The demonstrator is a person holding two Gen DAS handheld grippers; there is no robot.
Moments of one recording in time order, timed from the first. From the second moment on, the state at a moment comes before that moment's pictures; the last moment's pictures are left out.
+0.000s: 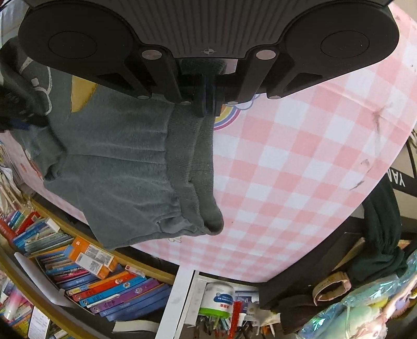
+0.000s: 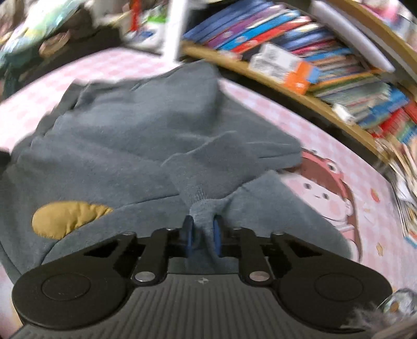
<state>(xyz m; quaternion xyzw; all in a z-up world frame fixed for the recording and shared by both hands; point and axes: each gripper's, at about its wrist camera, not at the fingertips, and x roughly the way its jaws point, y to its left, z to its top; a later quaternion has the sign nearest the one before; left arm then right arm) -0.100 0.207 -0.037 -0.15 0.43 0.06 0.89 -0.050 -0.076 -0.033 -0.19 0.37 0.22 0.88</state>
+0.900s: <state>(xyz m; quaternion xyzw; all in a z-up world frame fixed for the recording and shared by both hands) -0.109 0.203 -0.035 -0.18 0.42 0.10 0.88 -0.098 -0.360 -0.044 0.07 0.43 -0.13 0.89</state>
